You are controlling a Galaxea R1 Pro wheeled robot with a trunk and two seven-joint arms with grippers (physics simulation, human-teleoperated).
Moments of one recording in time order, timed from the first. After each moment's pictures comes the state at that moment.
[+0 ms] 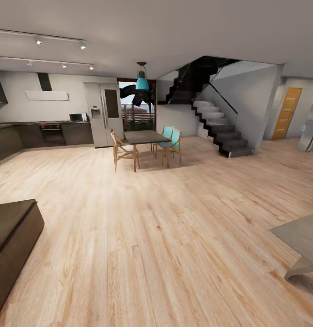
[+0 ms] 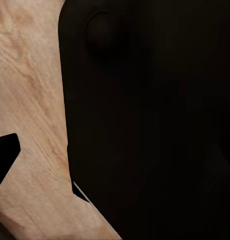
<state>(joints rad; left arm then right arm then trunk) 0.00 0.00 0.00 0.00 0.00 0.00 0.00 0.00 0.00 0.00 0.00 0.00 0.00 0.00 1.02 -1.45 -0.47</state>
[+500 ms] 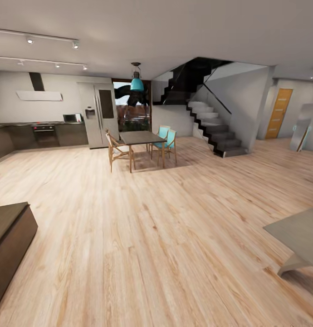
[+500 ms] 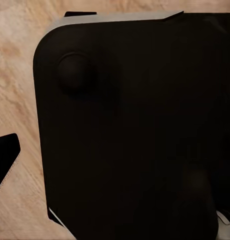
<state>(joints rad) 0.00 -0.05 0.01 -0.06 0.00 0.00 0.02 0.00 0.00 -0.01 -0.01 -0.01 -0.07 0.00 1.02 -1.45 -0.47</state>
